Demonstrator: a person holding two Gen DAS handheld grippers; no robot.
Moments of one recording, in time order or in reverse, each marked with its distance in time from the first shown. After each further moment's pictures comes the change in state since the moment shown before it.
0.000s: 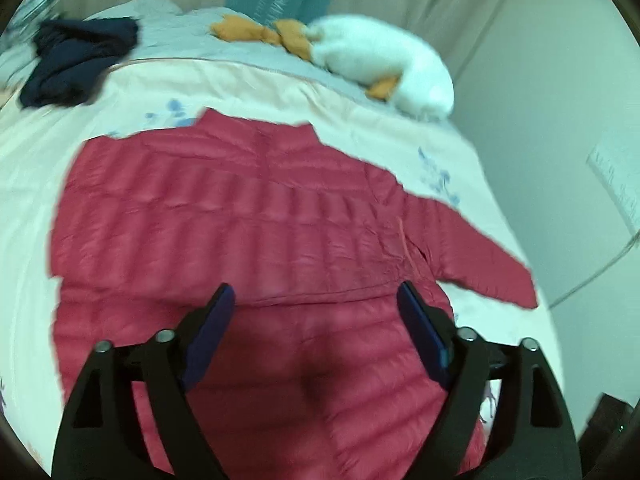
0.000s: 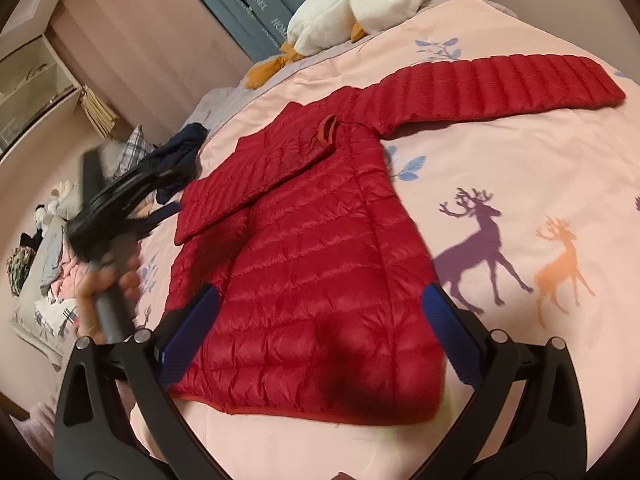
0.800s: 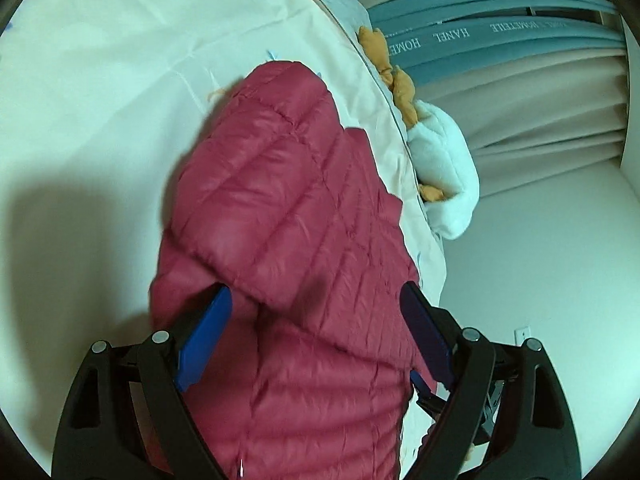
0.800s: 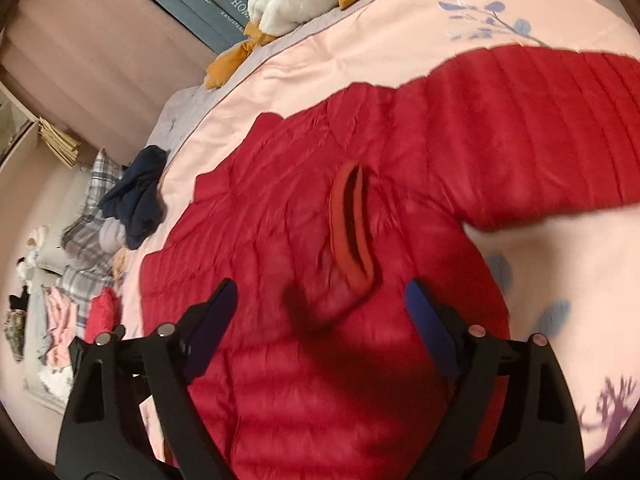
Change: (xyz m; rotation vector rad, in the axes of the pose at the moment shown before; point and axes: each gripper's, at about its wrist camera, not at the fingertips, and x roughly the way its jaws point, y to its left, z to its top) left arm 0.031 0.194 -0.016 -0.629 -0.032 -0.292; right arm 0.188 0.013 0.135 0.130 0.077 -0.038
